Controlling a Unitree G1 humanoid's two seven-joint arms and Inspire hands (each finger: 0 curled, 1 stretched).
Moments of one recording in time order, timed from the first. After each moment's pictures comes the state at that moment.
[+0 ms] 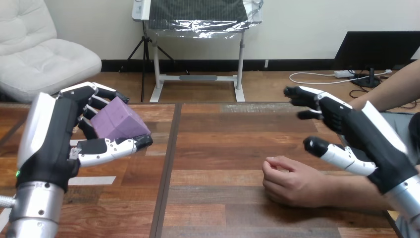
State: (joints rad) left arm 0.19 0.34 0.12 -0.46 0.32 0.05 0.01; right arm 0.00 -0.48 -0.16 0.09 0.06 -0.49 0.47
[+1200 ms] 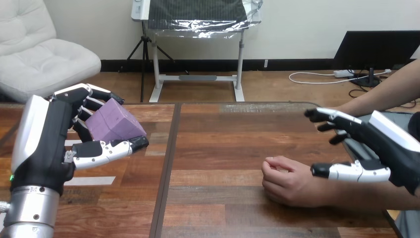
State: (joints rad) left arm 0.21 0.33 0.14 -0.46 0.32 0.01 0.01; right arm -0.05 -0.68 -0.16 0.25 -0.16 -0.50 0.48
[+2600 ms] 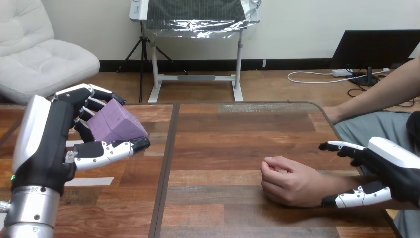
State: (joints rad) left arm 0.21 0.33 0.14 -0.46 0.32 0.01 0.00; right arm -0.12 -0.77 -0.05 0.47 -0.40 -0.52 0.40
